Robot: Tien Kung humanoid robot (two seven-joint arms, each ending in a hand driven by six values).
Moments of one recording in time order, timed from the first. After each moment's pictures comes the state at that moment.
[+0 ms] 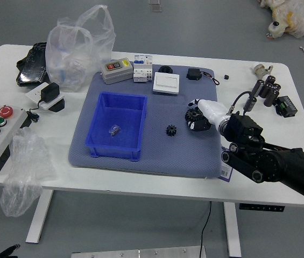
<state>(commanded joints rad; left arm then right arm) -0.20 0.18 -0.86 -0.30 0.79 0.06 0.22 0.80 -0.21 0.37 0.79 -1.56 -0.22 -0.22</state>
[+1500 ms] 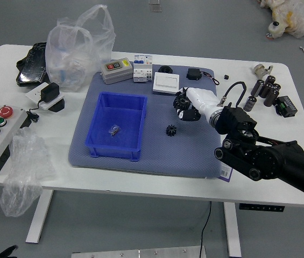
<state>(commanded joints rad) -0.19 0.18 -0.86 -0.30 0.78 0.07 0.22 0.84 -0.21 0.36 0.94 -1.62 -0.28 -0.25</state>
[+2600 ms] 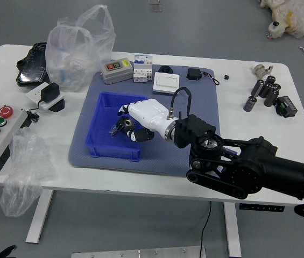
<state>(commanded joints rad) -0.19 0.18 -0.87 -0.30 0.79 0.07 0.23 0.90 -0.15 0.24 1.20 -1.77 -0.17 -0.30</state>
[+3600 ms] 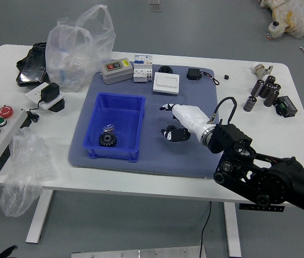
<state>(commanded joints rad) -0.19 0.18 -0.86 -0.30 0.79 0.07 0.22 0.69 -0.27 0.42 1.19 -1.71 -0.20 -0.34</state>
